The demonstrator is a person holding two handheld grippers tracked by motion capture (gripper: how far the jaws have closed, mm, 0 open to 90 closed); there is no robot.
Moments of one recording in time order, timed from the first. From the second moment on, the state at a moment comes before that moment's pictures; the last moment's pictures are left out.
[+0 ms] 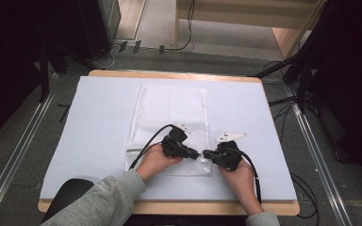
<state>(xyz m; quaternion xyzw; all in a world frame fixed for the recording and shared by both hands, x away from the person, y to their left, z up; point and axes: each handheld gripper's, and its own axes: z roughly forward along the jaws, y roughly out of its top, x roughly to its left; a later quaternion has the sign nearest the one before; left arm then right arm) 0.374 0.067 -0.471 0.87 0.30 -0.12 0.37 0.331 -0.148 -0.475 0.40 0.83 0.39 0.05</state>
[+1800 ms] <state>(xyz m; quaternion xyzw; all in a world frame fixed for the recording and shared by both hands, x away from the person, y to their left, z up) 0.389 0.074 -0.472 0.86 0.33 -0.18 0.35 0.332 -0.138 -0.477 0.35 0.85 0.38 0.10</state>
